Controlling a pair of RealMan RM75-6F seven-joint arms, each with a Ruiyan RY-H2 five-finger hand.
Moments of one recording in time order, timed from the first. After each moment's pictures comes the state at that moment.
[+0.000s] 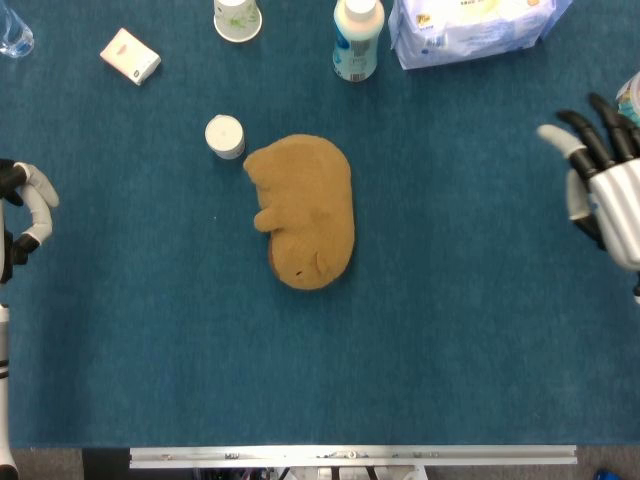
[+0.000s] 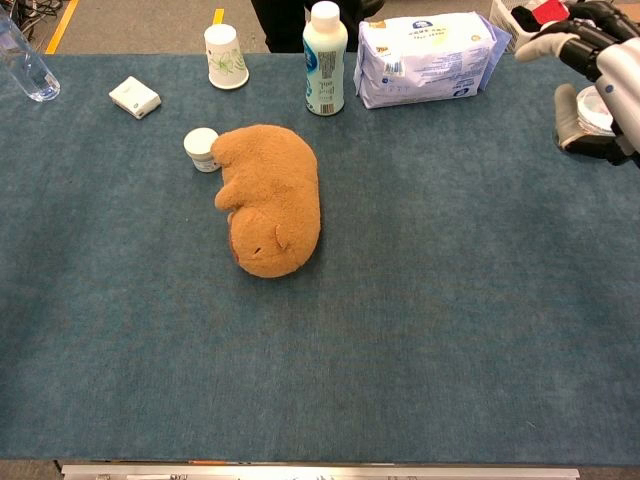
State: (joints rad) left arm -0.18 -1.30 -0.18 -1.70 1.41 1.50 -0.10; right arm 0.36 -1.37 0.04 -1.67 -1.52 1.51 -0.41
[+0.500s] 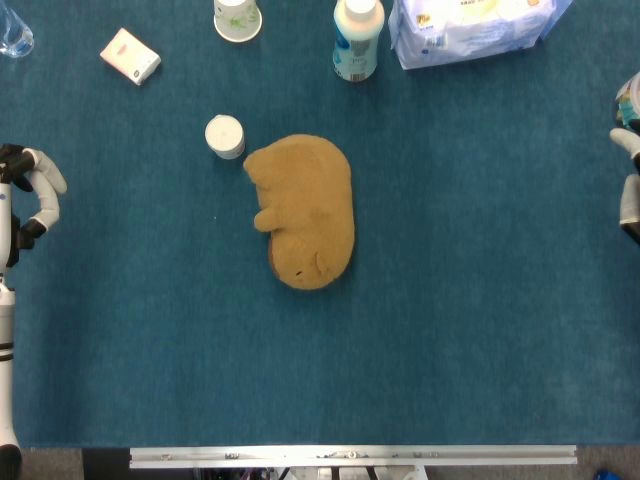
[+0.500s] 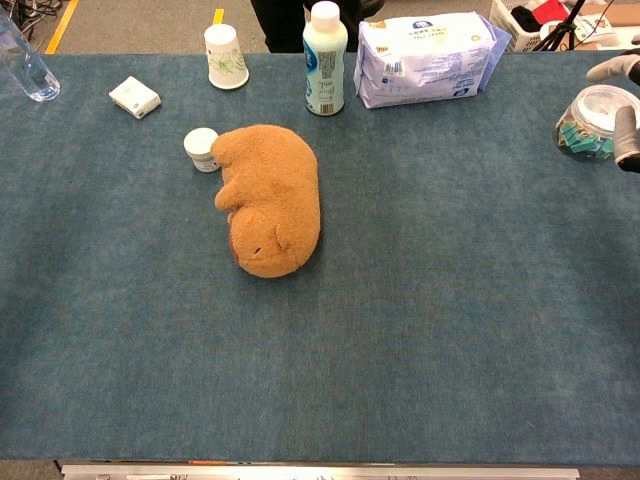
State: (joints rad) left arm -0.22 -1.33 -0.20 -1.62 1.41 1.46 -0.17; right arm 0.26 -1.38 0.07 -1.67 -1.38 1.52 -0.40
